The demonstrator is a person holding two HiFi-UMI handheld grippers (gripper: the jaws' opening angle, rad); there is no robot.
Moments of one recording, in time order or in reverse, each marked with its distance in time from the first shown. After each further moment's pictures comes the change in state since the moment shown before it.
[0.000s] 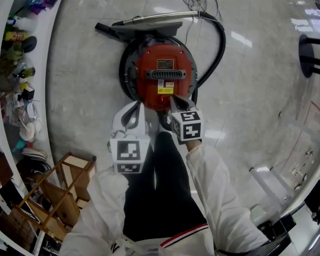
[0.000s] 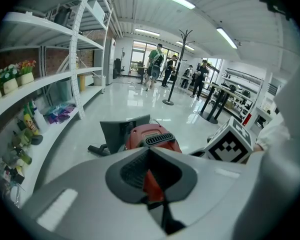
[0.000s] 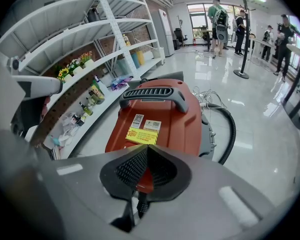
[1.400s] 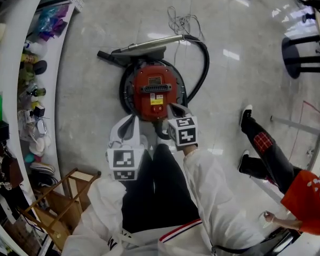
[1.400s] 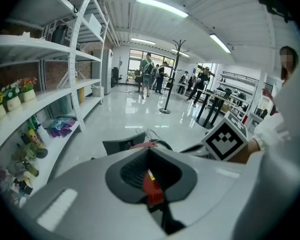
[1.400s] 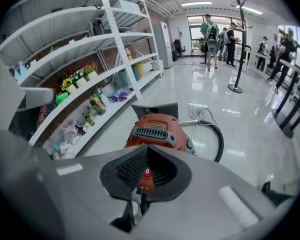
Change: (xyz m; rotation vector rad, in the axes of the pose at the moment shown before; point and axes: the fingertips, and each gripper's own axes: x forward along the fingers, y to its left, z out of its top) left arm -0.056 -0.011 0.052 0.041 -0.071 -0.007; right arm -0.068 0.010 0.059 -0.018 -0.092 -0.036
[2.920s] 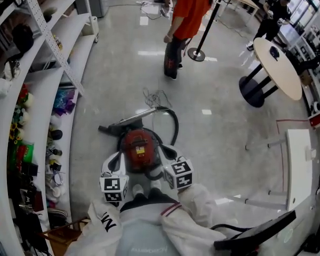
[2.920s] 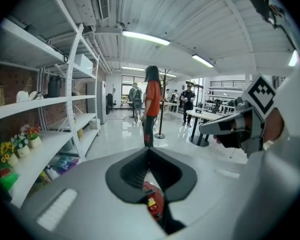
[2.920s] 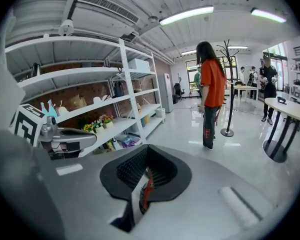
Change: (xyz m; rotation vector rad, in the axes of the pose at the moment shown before) left arm -0.141 -0.028 0.162 0.126 -0.253 -0.018; right arm -0.298 0.067 0.160 -0.063 -0.449 -0.010
